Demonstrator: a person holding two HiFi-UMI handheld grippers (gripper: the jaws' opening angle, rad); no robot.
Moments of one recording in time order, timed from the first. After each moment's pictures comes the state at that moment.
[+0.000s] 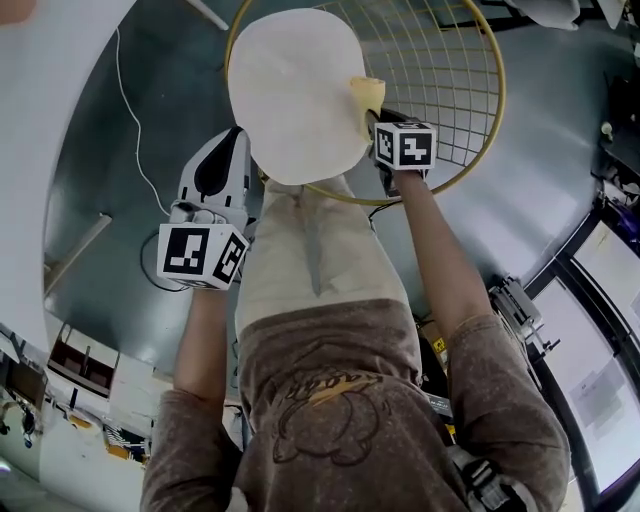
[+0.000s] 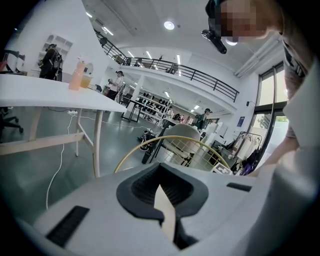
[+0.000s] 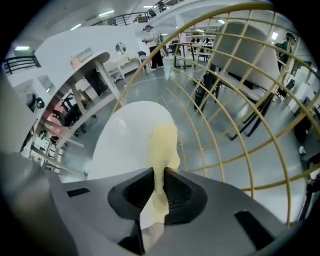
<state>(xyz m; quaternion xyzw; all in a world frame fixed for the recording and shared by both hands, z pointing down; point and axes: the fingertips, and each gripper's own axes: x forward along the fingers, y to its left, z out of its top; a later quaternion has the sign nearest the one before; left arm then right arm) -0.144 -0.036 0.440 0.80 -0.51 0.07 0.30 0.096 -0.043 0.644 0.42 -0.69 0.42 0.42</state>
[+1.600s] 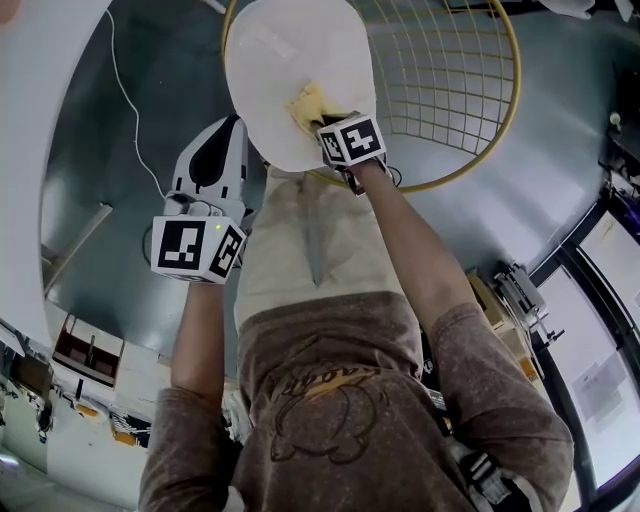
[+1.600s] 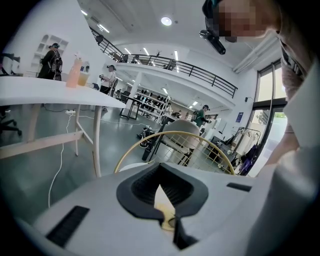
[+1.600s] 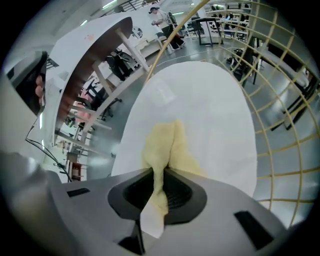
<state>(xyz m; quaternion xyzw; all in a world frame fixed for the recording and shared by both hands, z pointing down) -0.103 -0.015 0.447 0.80 -0.50 0.10 0.30 0.022 0.048 0.690 0.26 -0.72 0.47 0.44</state>
